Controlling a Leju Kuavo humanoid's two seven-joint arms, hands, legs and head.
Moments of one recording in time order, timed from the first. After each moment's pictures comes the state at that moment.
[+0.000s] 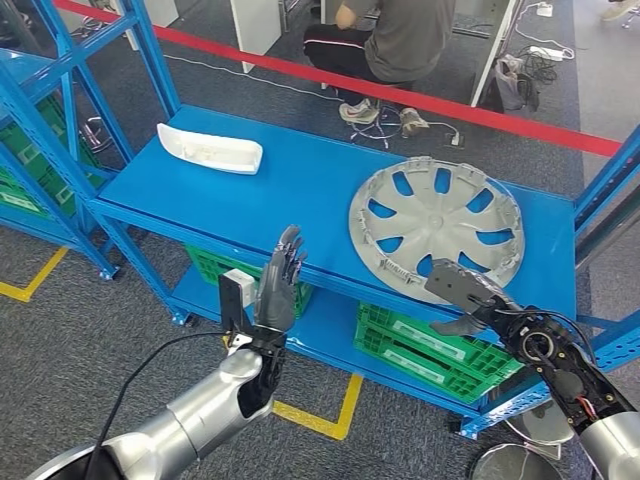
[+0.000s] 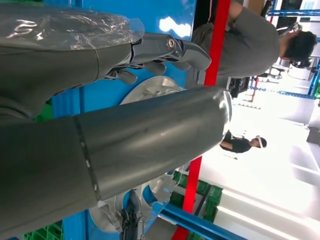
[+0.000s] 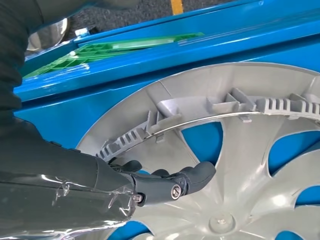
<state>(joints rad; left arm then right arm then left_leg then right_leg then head) -0.34 0.03 -0.56 -1.17 0.48 0.29 -0.60 -0.77 -0.15 1.02 -0.74 0.07 0.20 -0.01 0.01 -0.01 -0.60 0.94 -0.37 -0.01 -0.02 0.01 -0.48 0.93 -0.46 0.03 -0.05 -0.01</state>
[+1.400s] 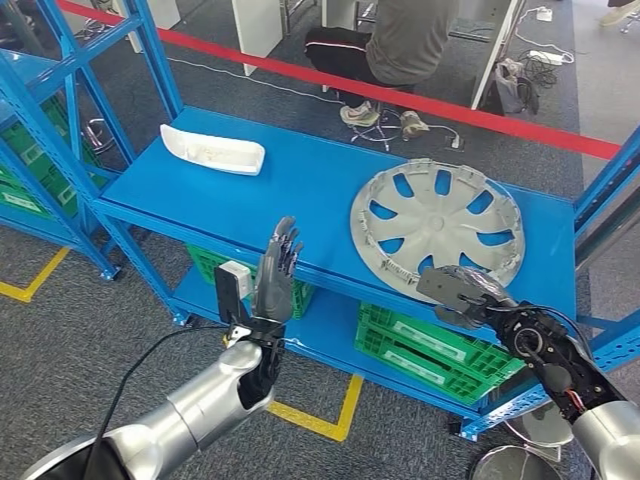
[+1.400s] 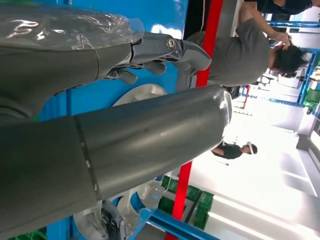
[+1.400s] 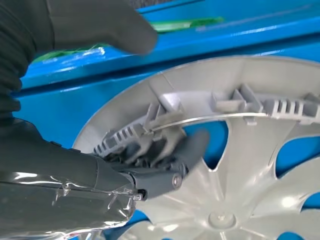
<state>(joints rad) -0.37 0.03 -0.57 -1.17 0.52 0.32 -0.62 -0.82 -0.13 1.07 -0.66 0.15 0.16 0.00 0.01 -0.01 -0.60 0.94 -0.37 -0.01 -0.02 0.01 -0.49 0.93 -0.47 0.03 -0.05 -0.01</state>
